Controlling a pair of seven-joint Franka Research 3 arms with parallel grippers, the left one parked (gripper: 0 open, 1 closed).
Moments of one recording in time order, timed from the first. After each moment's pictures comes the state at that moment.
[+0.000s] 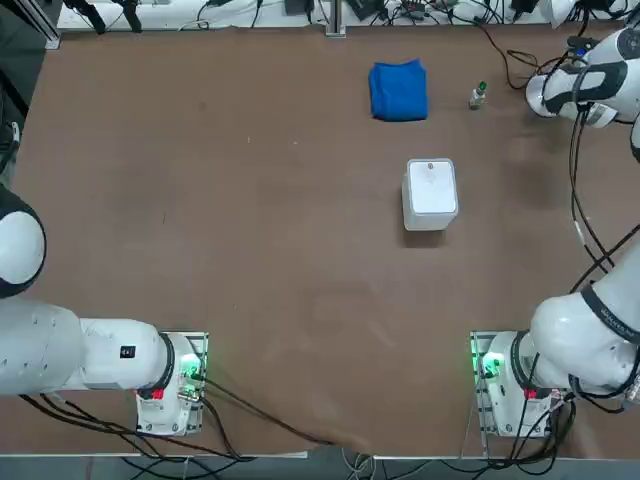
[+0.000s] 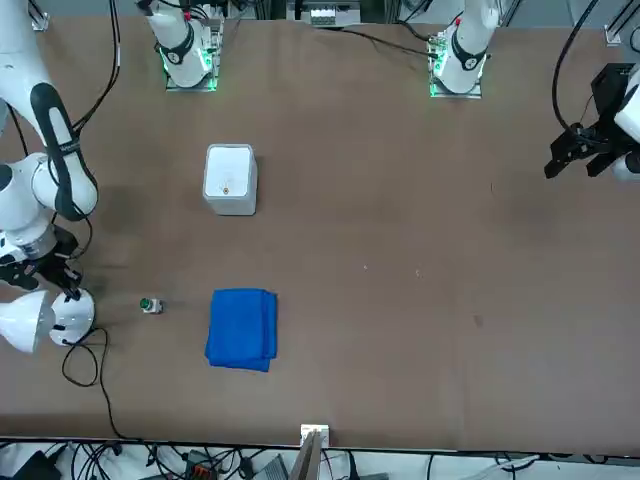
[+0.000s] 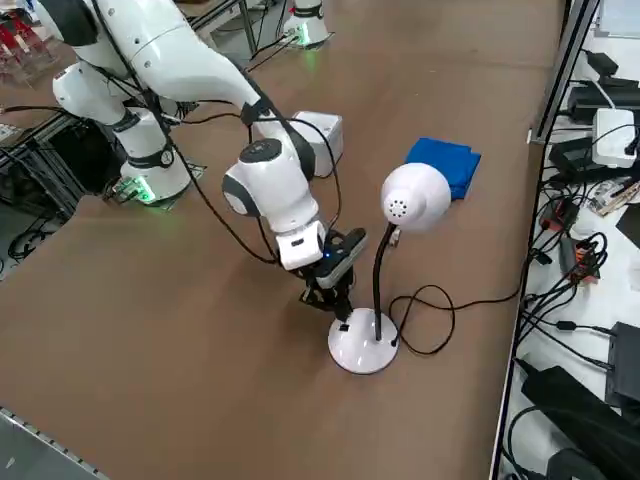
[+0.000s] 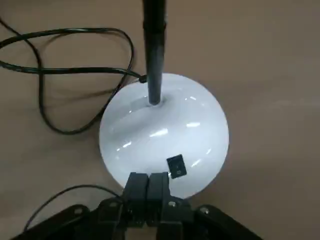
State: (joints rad) arm -0.37 0.59 0.02 -1.90 -0.01 2.86 -0.08
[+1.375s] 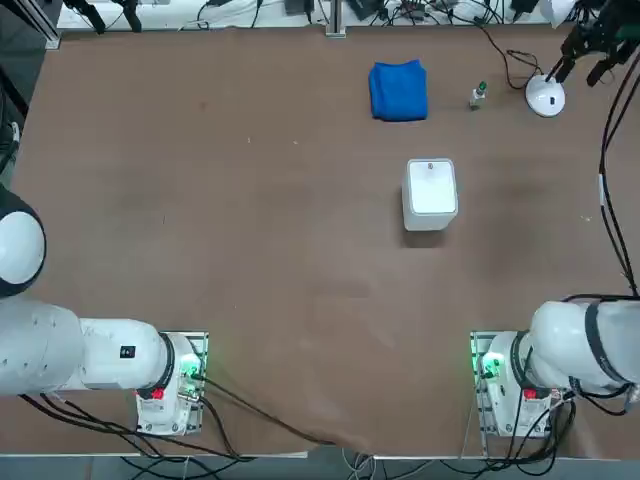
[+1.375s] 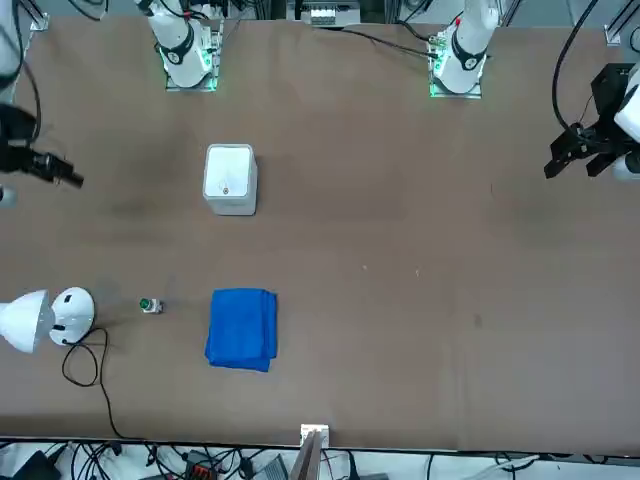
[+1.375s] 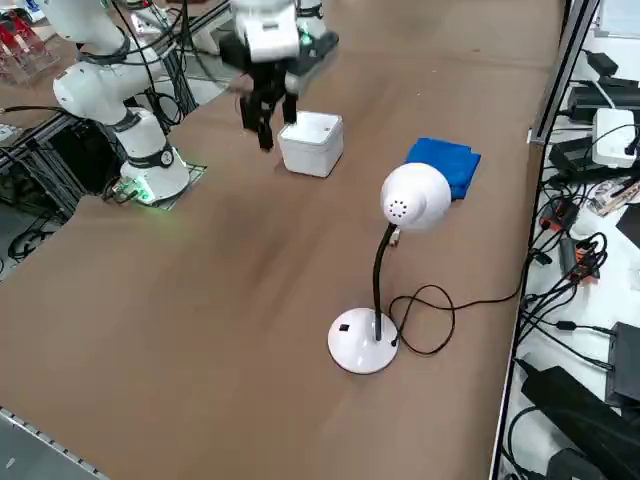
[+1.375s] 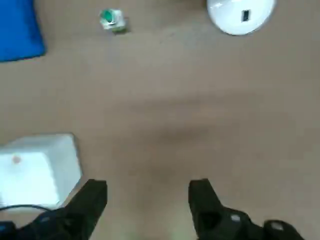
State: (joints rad) arm -0.28 -0.02 0.13 -1.81 0.01 1.65 -0.07
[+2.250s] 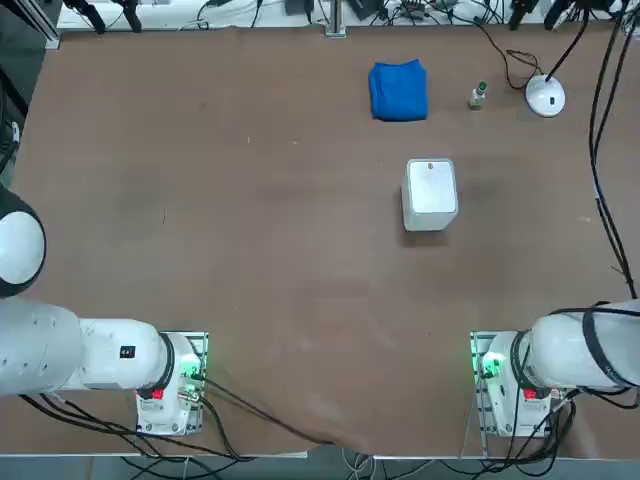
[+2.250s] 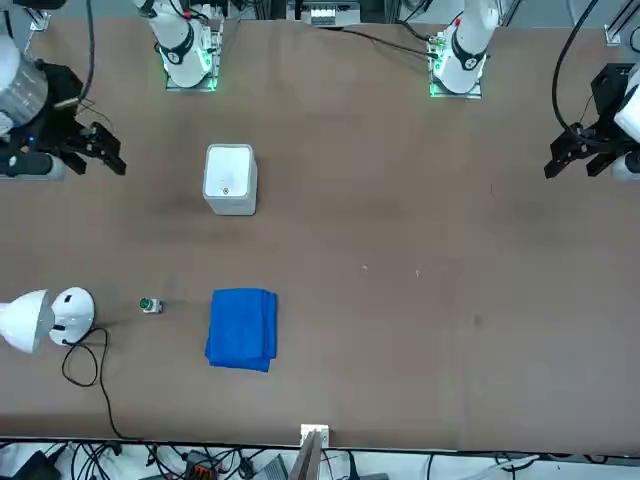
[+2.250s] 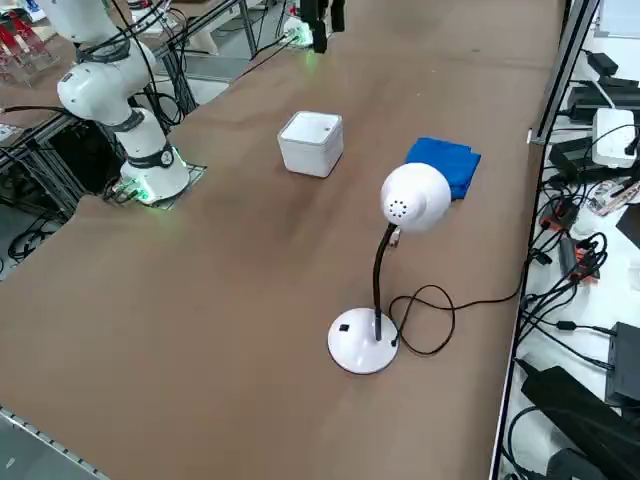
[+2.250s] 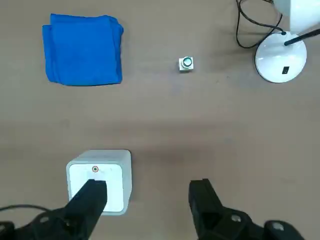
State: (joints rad) arm -0.05 0.03 0.17 -1.58 0.00 1.60 0.15
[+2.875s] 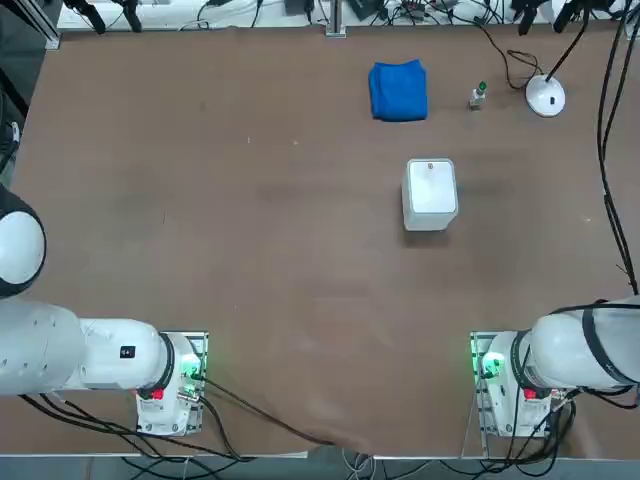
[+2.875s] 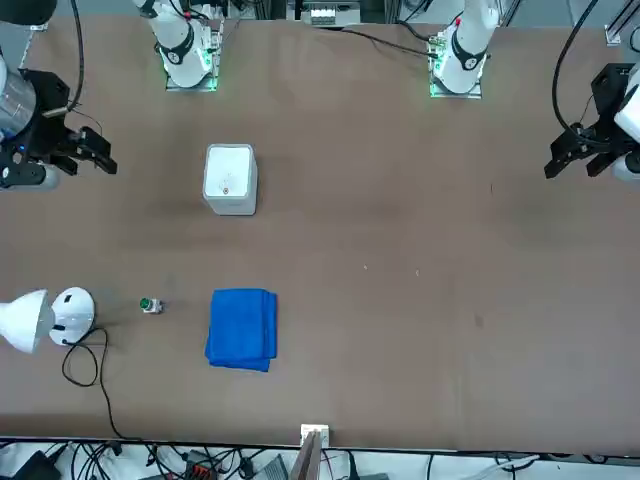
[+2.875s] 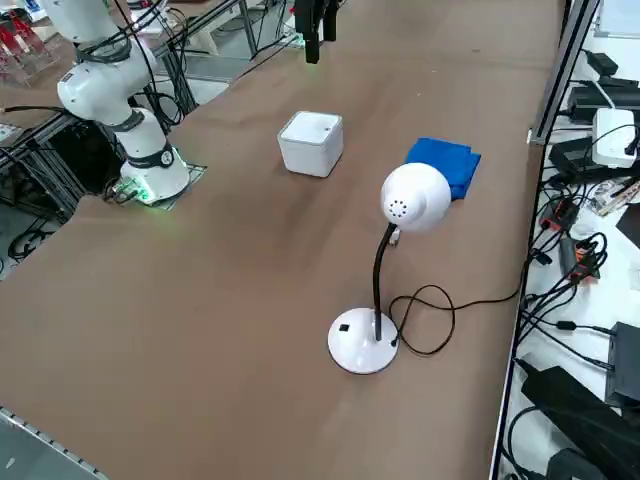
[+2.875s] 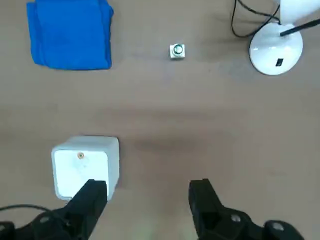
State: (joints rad) arm -0.06 0.06 0.14 -1.54 -0.01 1.52 0.06
